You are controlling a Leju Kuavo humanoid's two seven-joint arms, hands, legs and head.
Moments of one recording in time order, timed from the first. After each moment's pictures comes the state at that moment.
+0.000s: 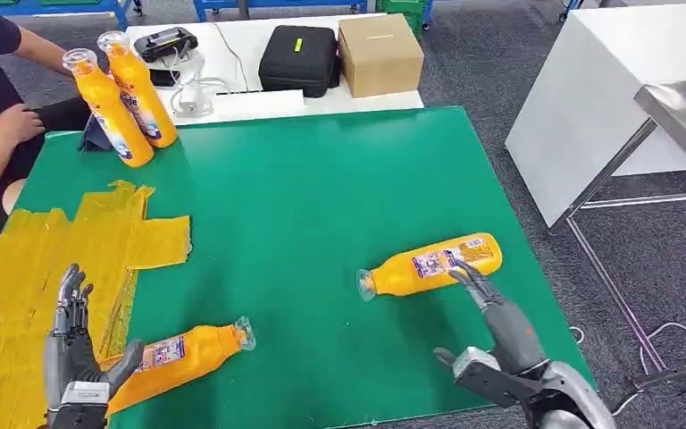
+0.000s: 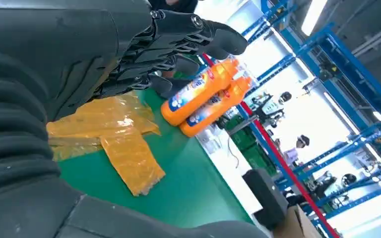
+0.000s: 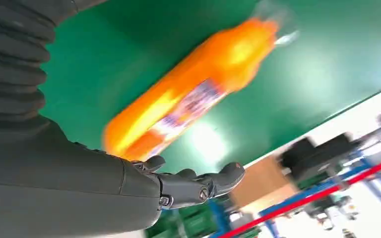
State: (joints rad) left arm 0.21 -0.09 0.13 -1.64 -0.47 0.21 -0.67; right arm 0.26 -0.40 0.20 -1.78 0.55 -0.05 -0.21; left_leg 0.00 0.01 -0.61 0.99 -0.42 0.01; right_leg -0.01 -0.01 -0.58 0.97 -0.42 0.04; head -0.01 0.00
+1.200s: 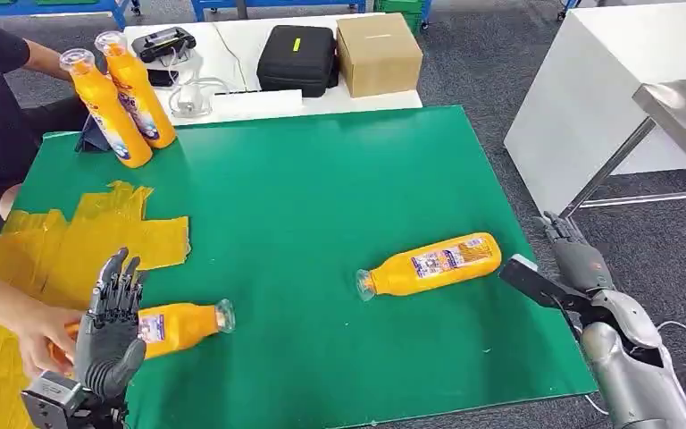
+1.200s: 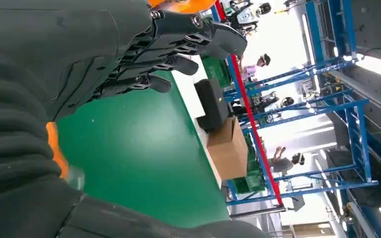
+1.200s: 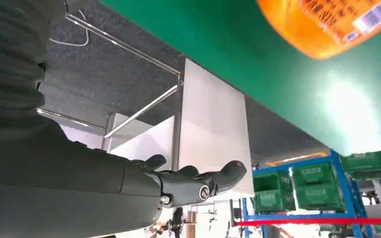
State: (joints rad) left arm 0.15 -0.10 0.06 -1.64 -0.21 -0.21 -0.63; right arm -0.16 -0.43 0.00 -1.23 0.89 -0.03 -0.12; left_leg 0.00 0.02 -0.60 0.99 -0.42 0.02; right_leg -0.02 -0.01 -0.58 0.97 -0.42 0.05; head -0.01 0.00
